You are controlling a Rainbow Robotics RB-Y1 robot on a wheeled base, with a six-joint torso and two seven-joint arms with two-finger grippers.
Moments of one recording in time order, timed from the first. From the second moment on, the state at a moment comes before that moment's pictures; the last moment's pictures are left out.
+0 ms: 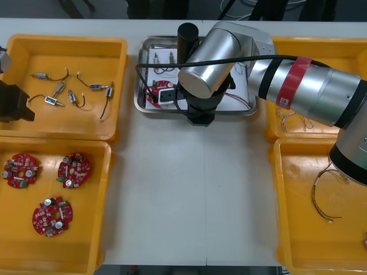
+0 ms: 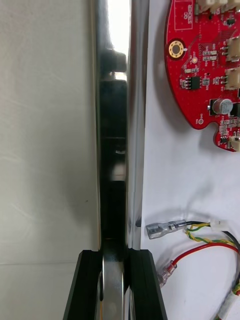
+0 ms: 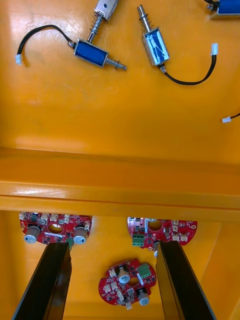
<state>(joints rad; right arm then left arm) -1.30 -0.42 1.09 -1.12 -0.96 1.25 2.11 -0.48 0.83 0.17 -1.85 0.83 1.91 -1.24</state>
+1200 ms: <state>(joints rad) -1.32 -0.41 1.09 -1.05 -0.96 1.18 2.16 -0.48 0.83 0.17 -1.85 0.83 1.91 -1.24</state>
